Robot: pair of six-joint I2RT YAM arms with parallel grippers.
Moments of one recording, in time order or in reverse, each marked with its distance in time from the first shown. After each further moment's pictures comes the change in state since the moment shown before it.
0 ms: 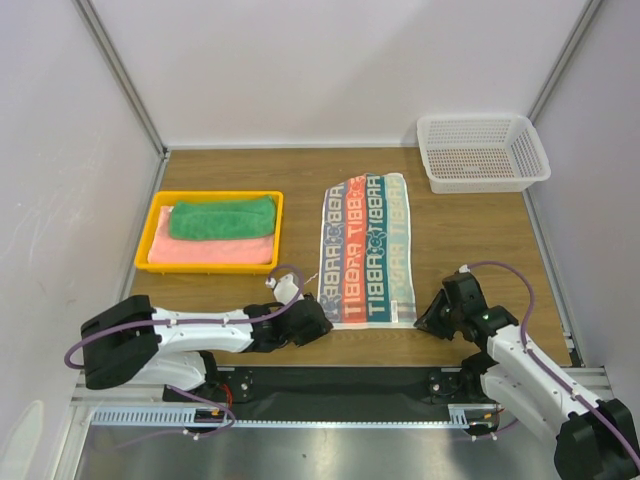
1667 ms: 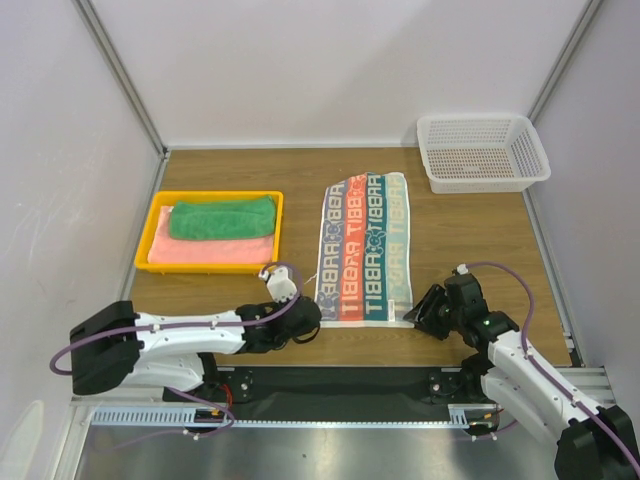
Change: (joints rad) left arm -0.016 -0.092 0.009 -0.074 -0.208 0.130; right arm 0.000 -0.045 -0.047 0.108 -0.077 0.018
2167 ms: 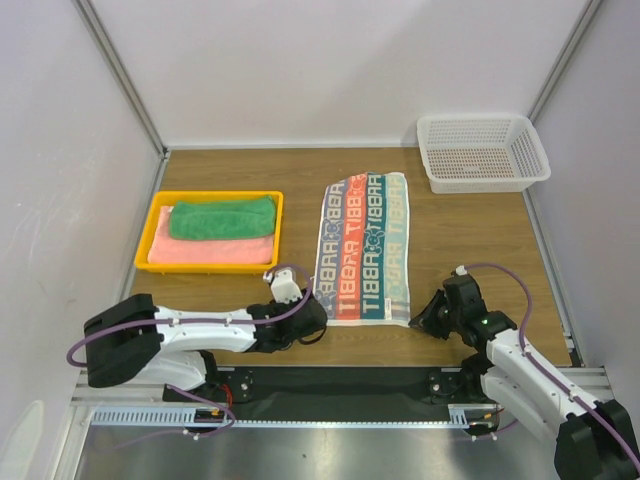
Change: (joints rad) left arm -0.002 0.110 0.016 -0.001 -0.013 -0.025; right arm 0.001 0.027 -0.010 0.011 0.006 -0.008
